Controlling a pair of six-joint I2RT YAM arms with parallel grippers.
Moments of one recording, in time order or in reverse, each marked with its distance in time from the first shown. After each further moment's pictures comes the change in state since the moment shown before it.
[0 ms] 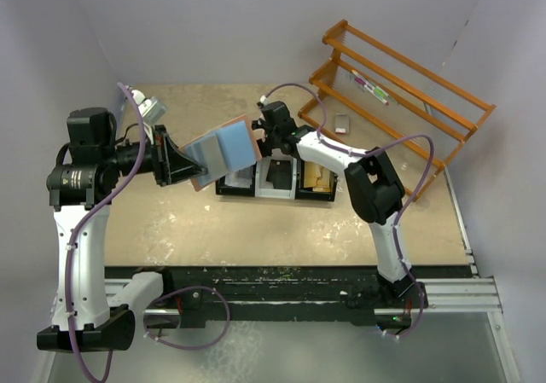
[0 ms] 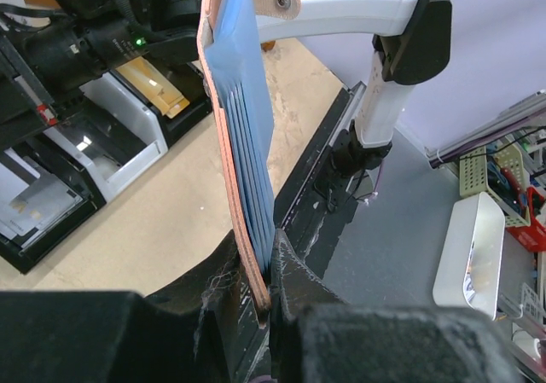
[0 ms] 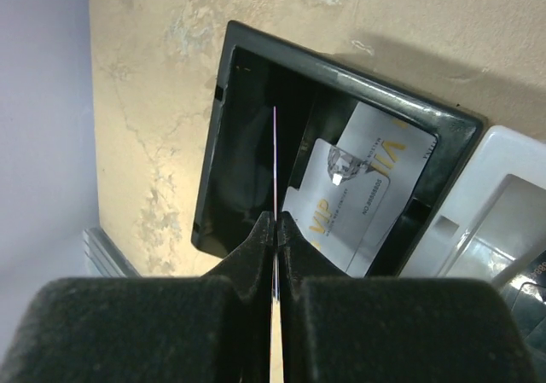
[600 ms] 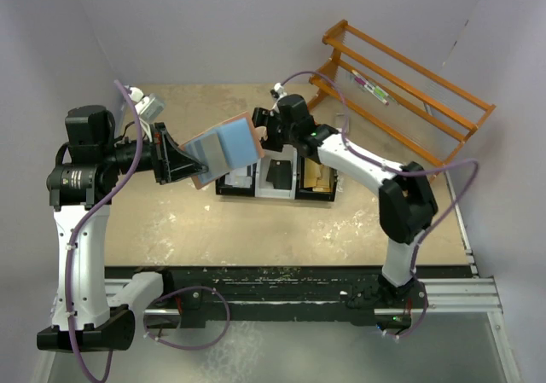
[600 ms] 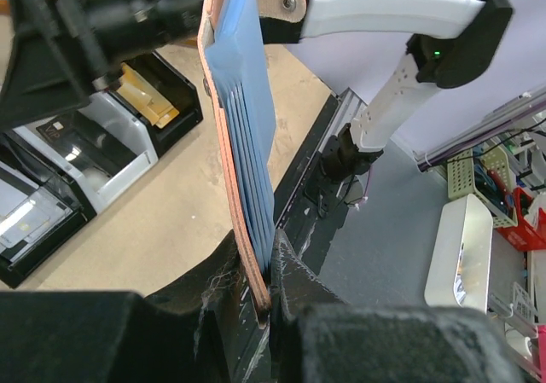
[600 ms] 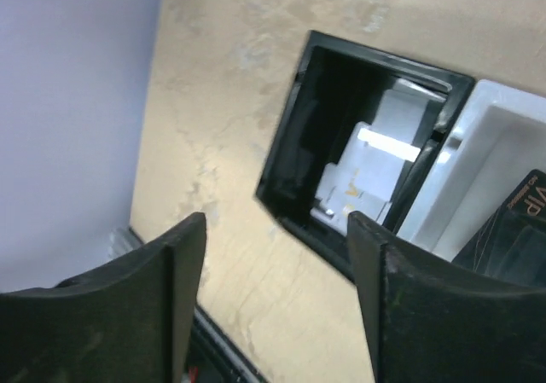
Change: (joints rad) left arm 0.000 0.000 0.000 0.058 0.038 -0.059; right arm 0.002 -0.224 -0.134 0.013 0.074 -0.010
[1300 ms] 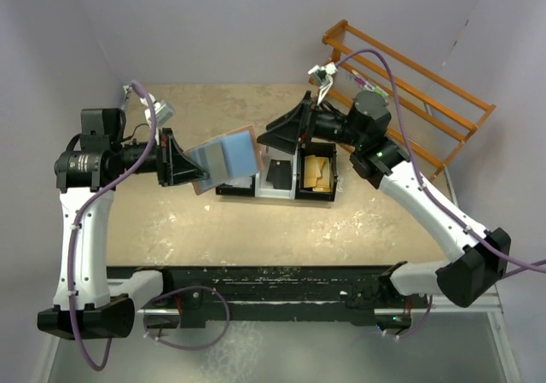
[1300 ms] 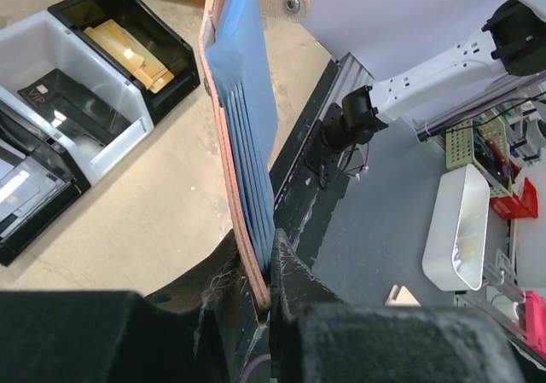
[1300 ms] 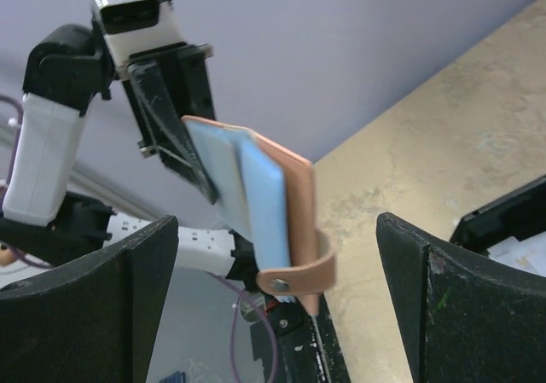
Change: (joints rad) left arm 0.000 0.070 0.000 -0.182 0.013 0.220; right arm -0.101 -0.596 -0.262 0.327 -0.516 -0.017
